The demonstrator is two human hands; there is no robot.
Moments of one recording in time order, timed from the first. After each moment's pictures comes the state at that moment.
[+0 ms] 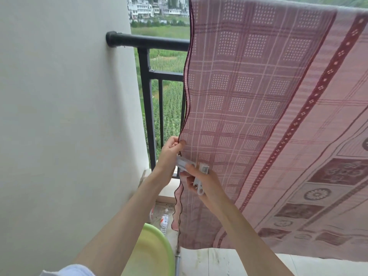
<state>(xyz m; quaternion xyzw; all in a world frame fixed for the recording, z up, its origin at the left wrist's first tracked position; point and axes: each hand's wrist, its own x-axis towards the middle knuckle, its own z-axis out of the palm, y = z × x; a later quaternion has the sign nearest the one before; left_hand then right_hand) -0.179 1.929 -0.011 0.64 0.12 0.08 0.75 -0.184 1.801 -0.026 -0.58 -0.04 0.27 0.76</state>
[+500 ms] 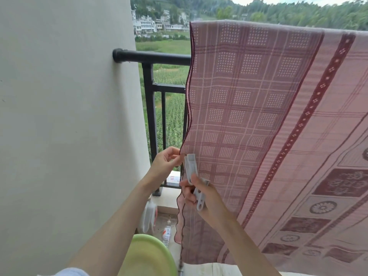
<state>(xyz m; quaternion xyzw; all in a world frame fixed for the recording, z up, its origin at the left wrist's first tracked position) -0.183 1.961 -0.014 0.74 0.04 0.10 0.66 -0.194 1.803 -0.031 -0.48 -0.12 0.35 0.80</state>
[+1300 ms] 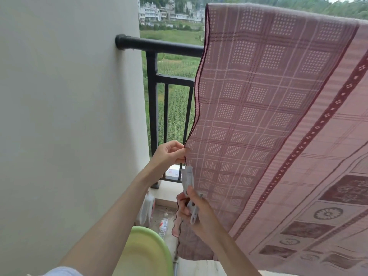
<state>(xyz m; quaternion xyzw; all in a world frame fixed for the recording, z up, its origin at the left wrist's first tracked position) -0.177 1.965 0.000 0.69 0.08 0.05 0.71 -0.211 1.812 -0.061 -0.48 -0.05 0.37 0.79</state>
